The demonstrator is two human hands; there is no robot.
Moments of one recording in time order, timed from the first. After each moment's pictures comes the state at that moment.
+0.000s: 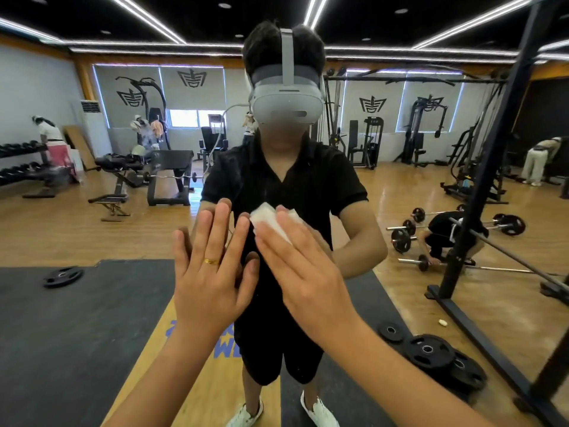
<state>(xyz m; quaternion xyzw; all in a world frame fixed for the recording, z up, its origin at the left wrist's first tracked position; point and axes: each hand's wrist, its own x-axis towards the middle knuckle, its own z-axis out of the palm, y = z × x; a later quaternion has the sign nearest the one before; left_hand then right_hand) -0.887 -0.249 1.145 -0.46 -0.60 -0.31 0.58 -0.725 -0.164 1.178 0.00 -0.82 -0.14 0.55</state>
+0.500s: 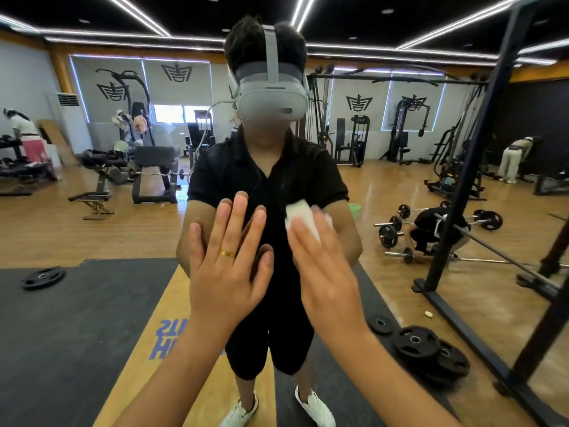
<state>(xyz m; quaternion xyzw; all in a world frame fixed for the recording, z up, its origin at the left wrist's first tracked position) -0.882 -0.255 1.151 -0.48 -0.60 -0.33 0.56 -0.727 -0.173 1.153 -0.08 -0.80 -0.09 0.59</state>
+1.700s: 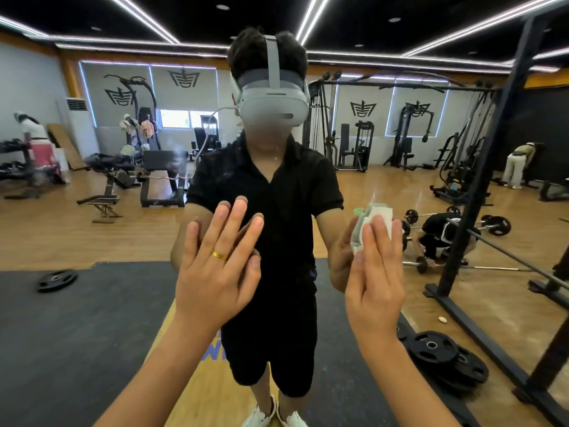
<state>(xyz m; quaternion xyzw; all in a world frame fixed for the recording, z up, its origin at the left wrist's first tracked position) -0.989 -0.335 1.149 -0.52 -0.57 -0.30 0.56 -0.787 -0.207 1.133 -0.19 -0.69 -0.05 0.70</state>
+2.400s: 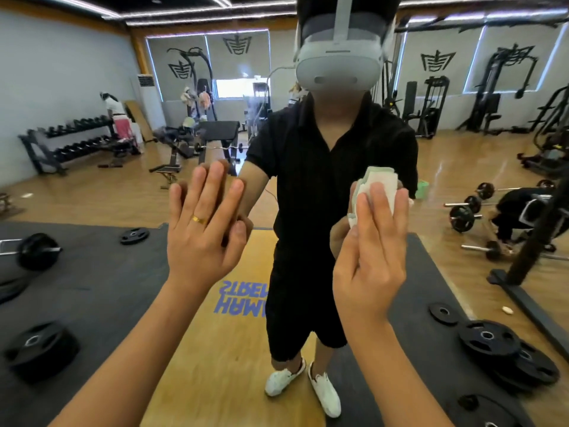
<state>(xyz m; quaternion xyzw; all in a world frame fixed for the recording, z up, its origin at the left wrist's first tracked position) -0.989 -0.331 1.146 -0.51 -0.57 -0.30 0.58 -0.793 -0.204 1.125 -0.12 -0.67 0.06 0.73</state>
